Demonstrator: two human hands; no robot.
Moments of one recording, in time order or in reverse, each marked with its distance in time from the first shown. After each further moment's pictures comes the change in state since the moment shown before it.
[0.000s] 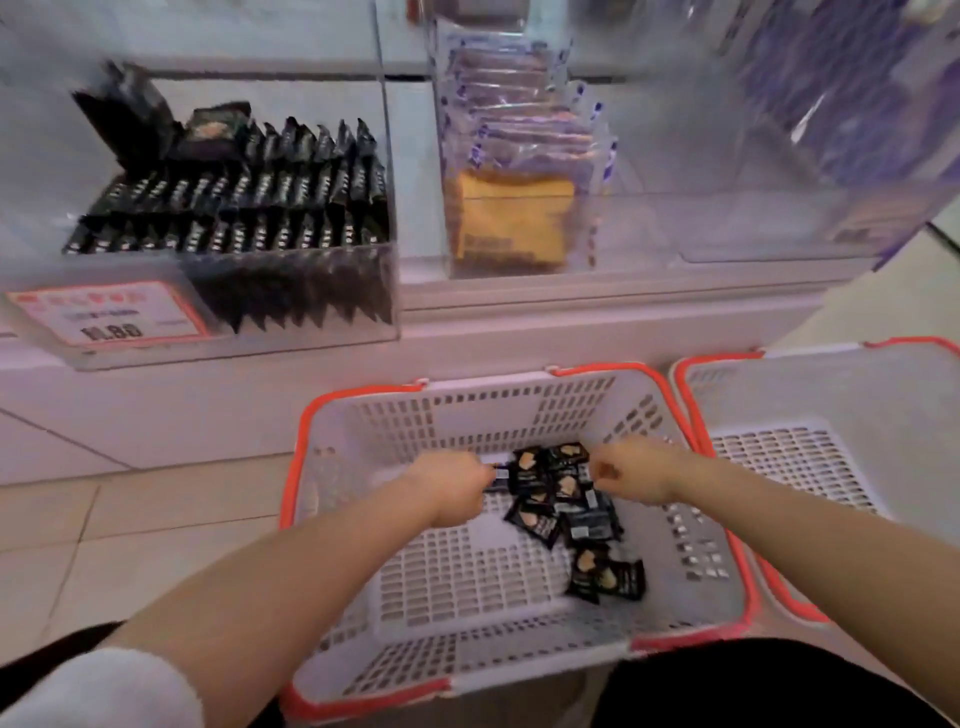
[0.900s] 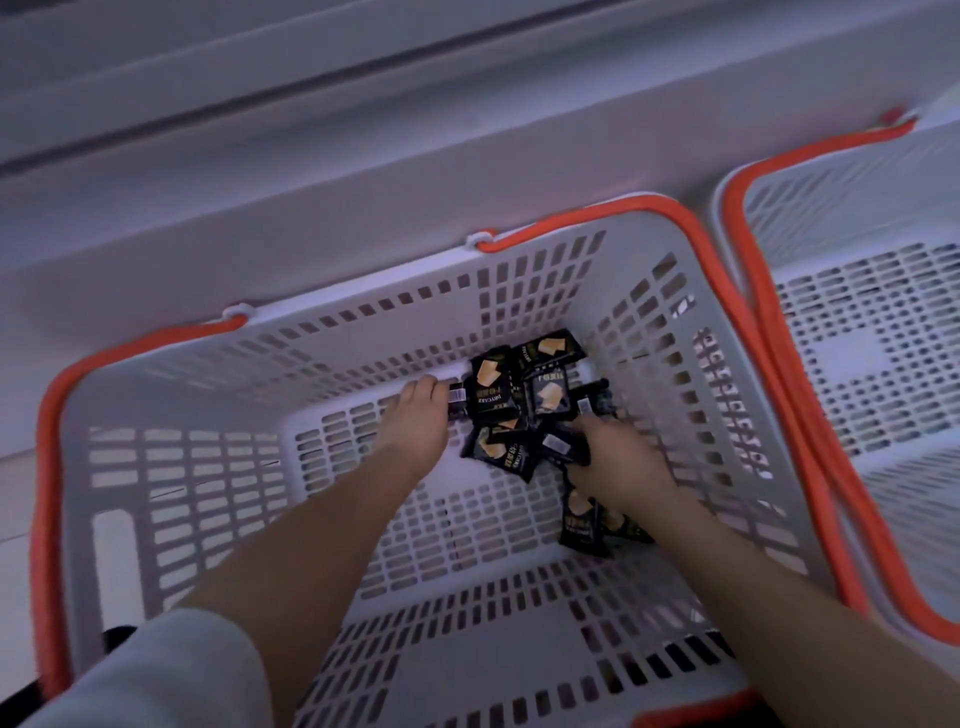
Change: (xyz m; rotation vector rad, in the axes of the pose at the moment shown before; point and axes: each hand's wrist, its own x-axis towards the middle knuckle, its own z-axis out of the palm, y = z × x) left_hand 0.167 -0.001 0.149 -0.178 -0.026 -0.268; right_hand 0.110 0.064 0.166 0.512 0.078 0.290
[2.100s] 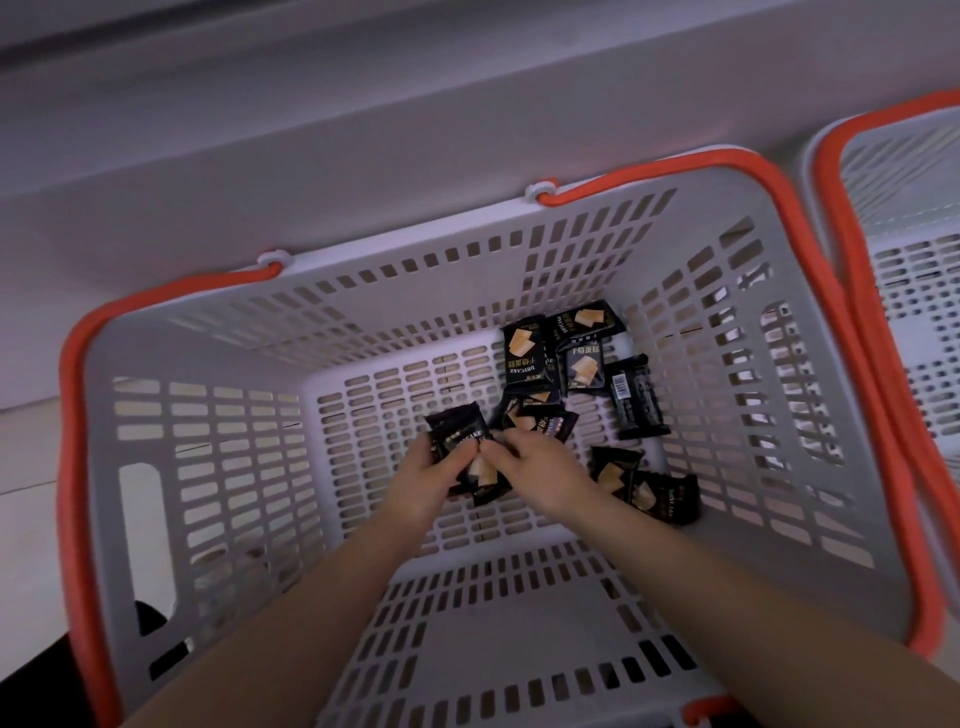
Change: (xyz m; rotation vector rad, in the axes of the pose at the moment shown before) left_hand -0.079 0.000 0.035 -1.572 -0.061 -0.488; right_hand -0.001 -0.082 0.054 0.480 -0.206 -0.107
